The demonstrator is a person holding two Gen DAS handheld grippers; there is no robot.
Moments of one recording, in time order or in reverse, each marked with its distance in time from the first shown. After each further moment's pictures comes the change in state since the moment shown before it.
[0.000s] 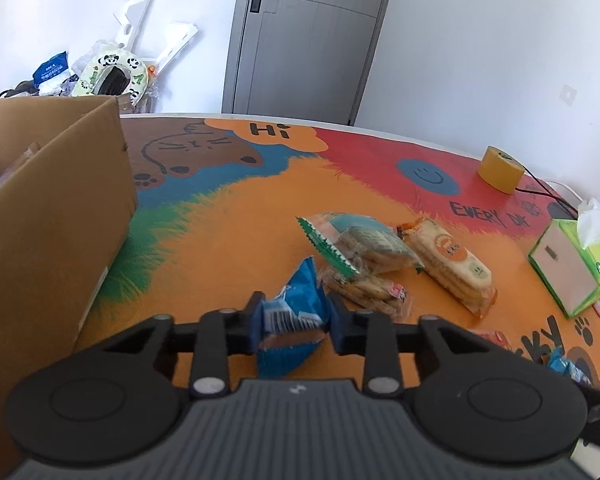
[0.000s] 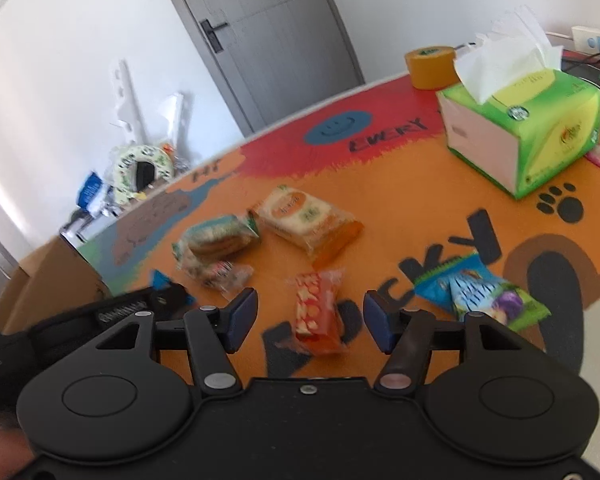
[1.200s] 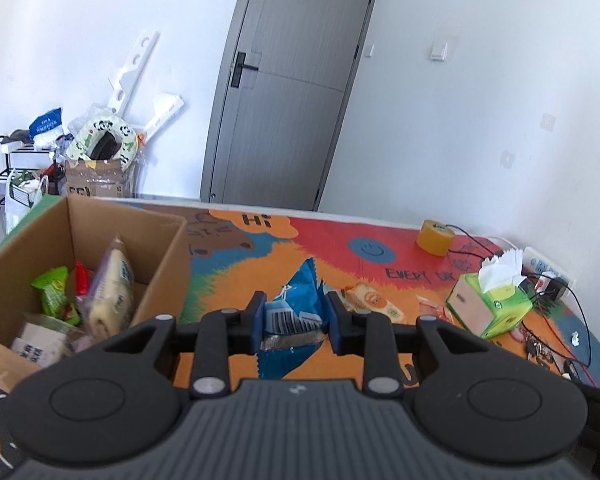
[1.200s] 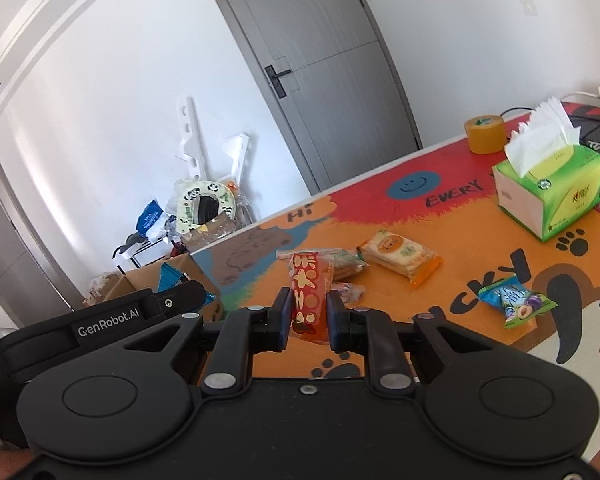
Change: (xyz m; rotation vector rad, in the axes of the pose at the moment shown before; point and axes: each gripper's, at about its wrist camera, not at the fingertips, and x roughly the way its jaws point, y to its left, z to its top) left arm -0.150 0.021 0.004 0.007 -0.214 -0.098; right arm -0.096 0.060 -0.011 -0.062 -0.158 0.164
